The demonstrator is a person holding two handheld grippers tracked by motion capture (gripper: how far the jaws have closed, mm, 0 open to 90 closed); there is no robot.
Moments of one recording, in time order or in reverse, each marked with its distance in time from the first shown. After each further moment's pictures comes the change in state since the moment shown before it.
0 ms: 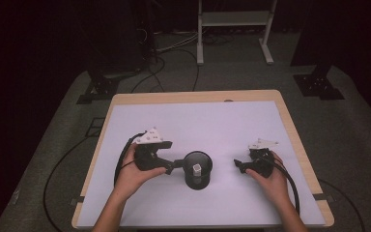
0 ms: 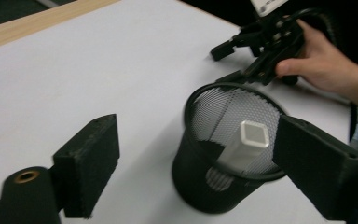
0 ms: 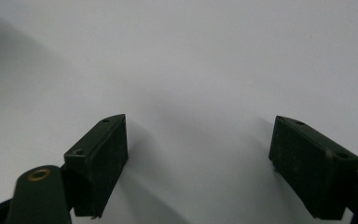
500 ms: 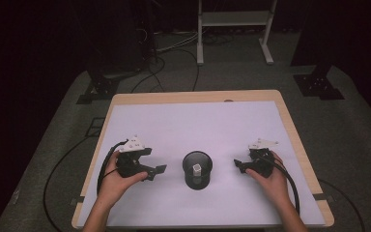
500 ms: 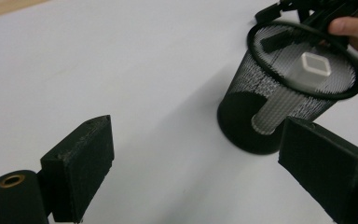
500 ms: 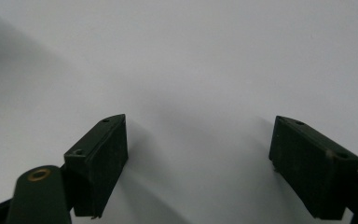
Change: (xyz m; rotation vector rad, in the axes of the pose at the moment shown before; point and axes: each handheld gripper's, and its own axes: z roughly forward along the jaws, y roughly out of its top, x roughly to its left) left arm 0.022 -0.046 -0.026 0.059 0.105 -0.047; right arm 0.000 0.000 0.000 0.000 0.001 0.001
